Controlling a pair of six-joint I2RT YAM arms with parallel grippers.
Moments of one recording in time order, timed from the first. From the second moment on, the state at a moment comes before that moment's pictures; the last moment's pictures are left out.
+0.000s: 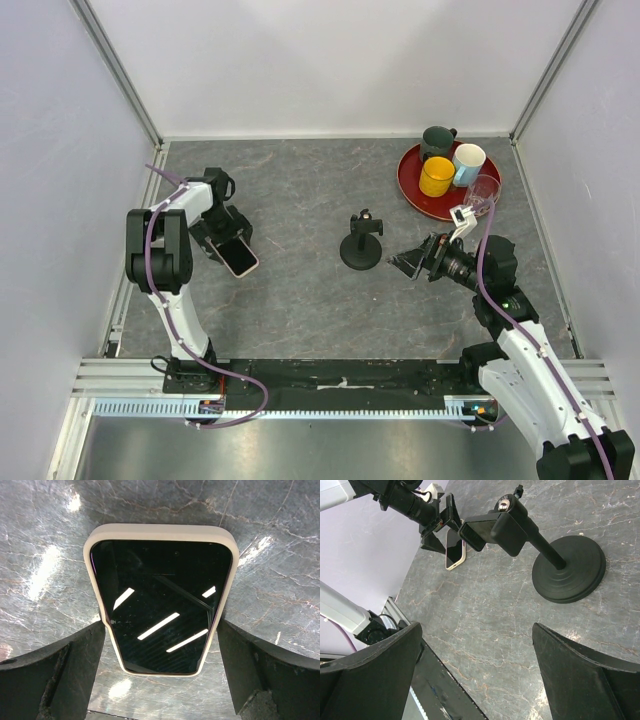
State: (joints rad) left arm -0.03 1.95 1.34 -0.89 -0.06 -0.72; right arm 0.21 0.66 0.47 -0.07 -0.62 0.62
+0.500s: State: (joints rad) left arm -0.04 1.90 1.27 -0.82 -0.08 -0.75; right arm 0.21 0.65 0.55 -0.19 -0.57 0.56
